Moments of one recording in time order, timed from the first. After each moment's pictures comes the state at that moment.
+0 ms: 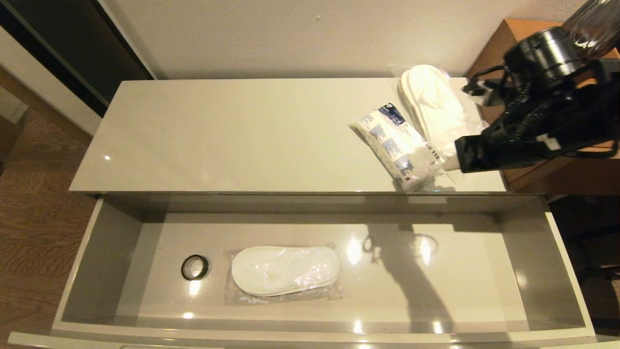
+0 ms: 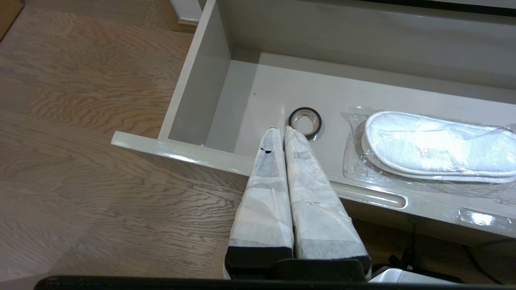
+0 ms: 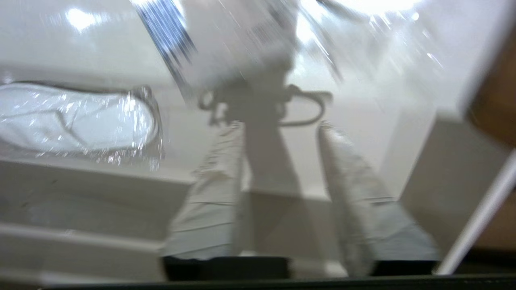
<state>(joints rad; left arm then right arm) 0.20 0.00 0.00 -0.01 0.02 -0.04 0.37 1.75 -1.66 0.62 -0.18 0.11</state>
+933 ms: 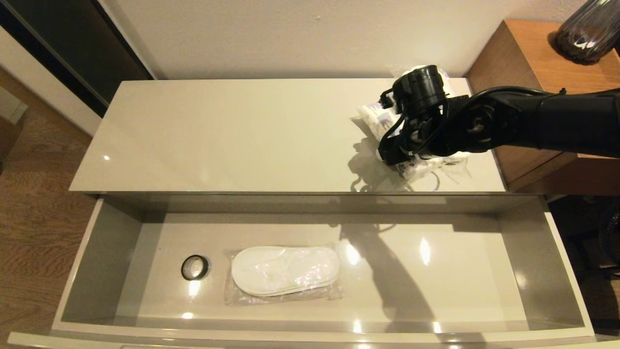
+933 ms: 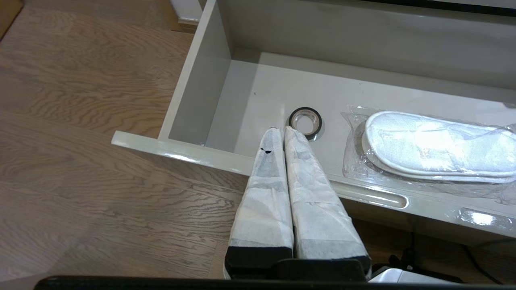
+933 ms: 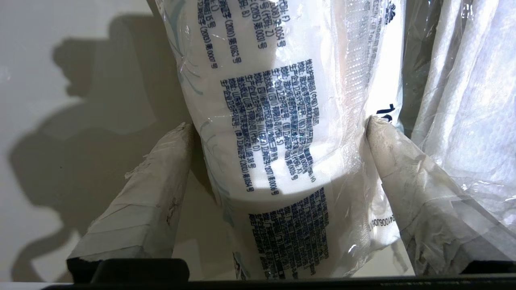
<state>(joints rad) 0.20 0.00 0.00 -0.01 0.02 -0.04 0.48 2.12 -1.92 0.38 -0.49 -0.02</state>
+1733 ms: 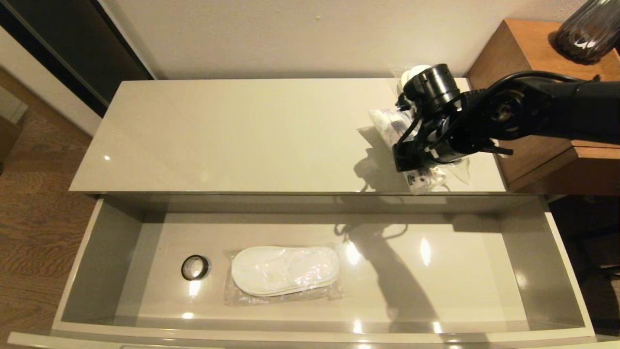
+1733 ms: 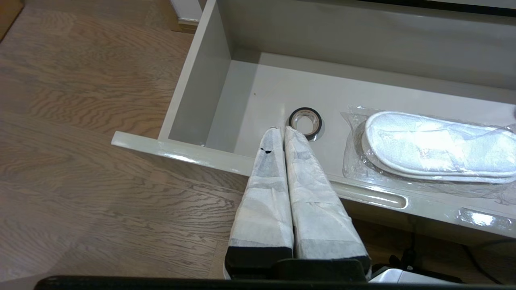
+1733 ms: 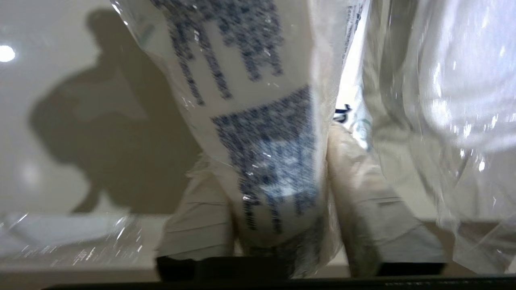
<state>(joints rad) 0.20 0.00 0.00 -0.01 0.02 -0.04 0.47 2.03 -1.89 0.58 -0.43 0.17</state>
